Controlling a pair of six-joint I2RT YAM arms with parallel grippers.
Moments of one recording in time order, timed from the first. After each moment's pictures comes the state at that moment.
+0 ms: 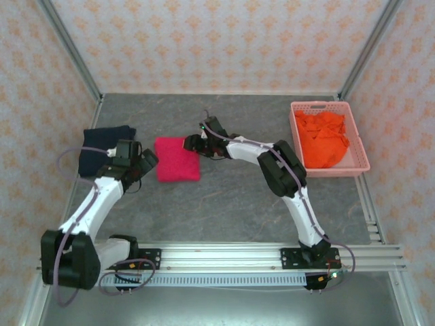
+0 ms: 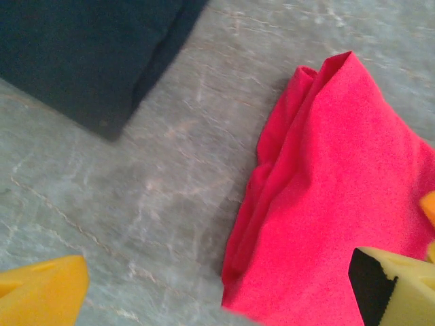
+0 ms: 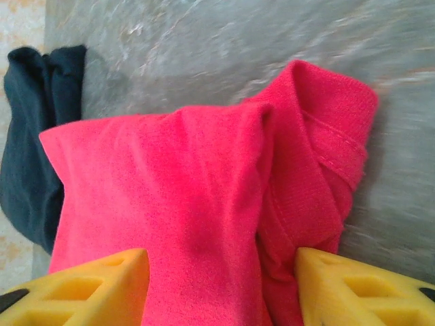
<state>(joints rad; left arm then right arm) -0.03 1.19 0.76 -0.54 -0.13 -0.78 0.69 2.32 1.71 -0.10 -0.35 0.82</state>
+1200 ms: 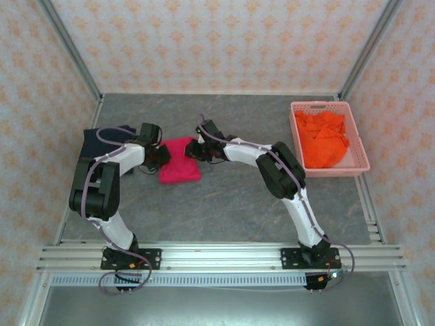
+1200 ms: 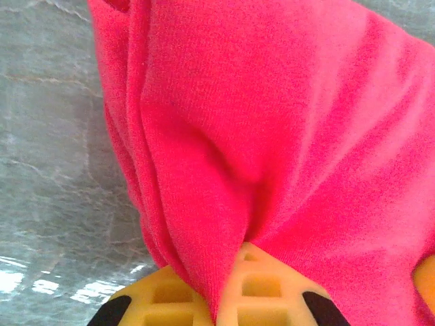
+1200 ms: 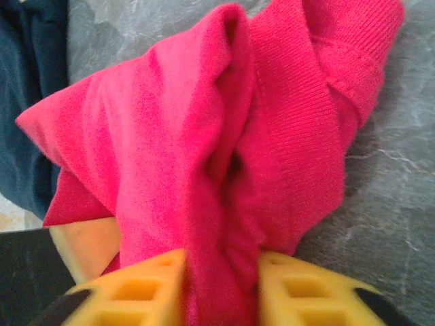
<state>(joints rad) -0.08 1.73 1.01 -0.43 0.09 -0.63 0.72 2.29 1.66 -0.16 -0.37 0.82</state>
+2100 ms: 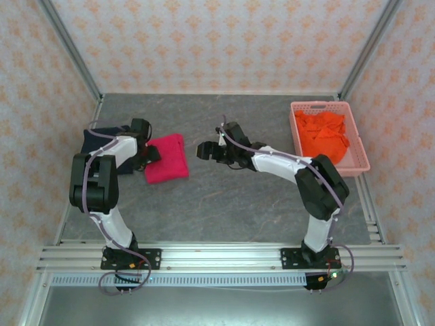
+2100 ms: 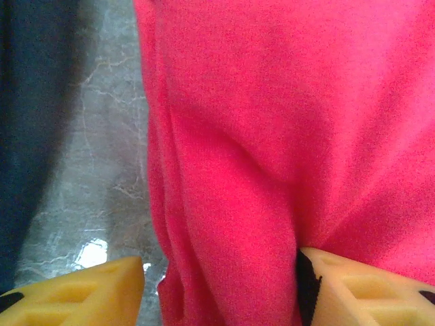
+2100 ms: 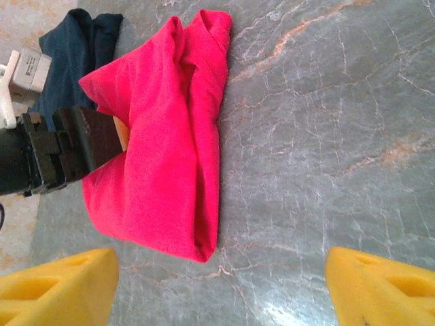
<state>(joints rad) 0.03 1.79 1.10 -0.59 -0.03 -0.50 0.68 1.81 1.20 -0.10 -0.29 0.71</state>
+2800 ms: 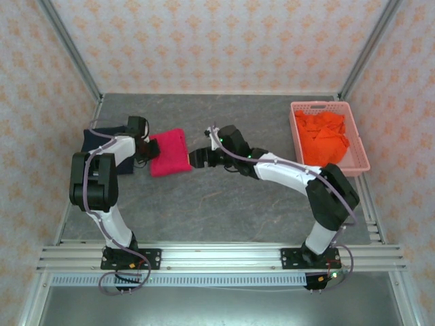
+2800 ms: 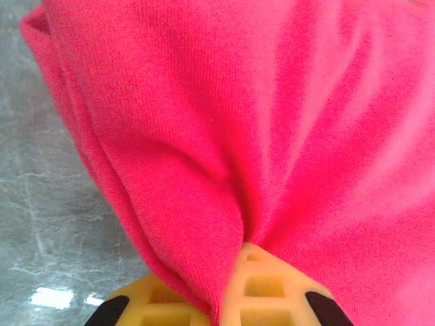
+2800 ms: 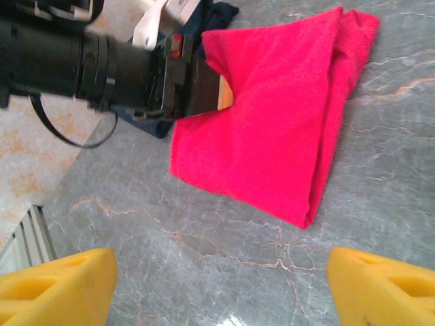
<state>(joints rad) 0.05 1.80 1.13 -0.49 0.13 -0.38 0.78 1.70 1.14 0.02 -0.32 0.48</state>
